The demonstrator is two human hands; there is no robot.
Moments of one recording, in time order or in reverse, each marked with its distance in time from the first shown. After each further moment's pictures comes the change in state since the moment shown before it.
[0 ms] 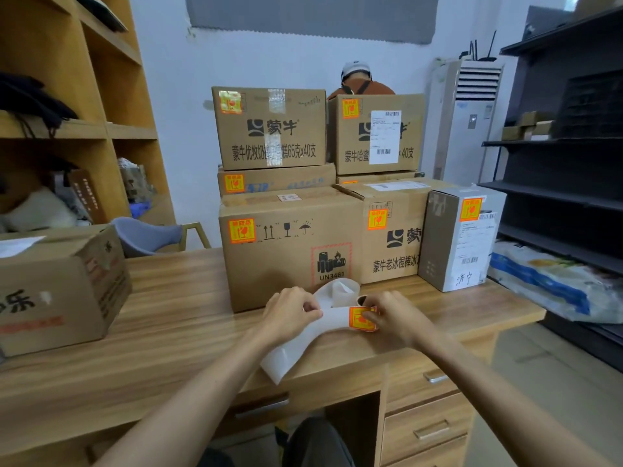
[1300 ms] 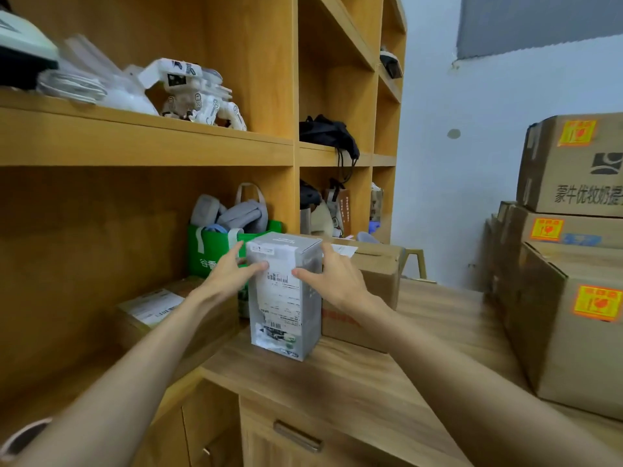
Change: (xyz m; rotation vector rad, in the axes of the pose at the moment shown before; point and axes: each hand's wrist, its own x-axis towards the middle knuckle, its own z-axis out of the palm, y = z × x) left_hand -0.275 -0.331 -0.357 -0.367 0.688 -0.691; right_hand 0.116 -0.570 0.065 0.541 -0.037 -0.601
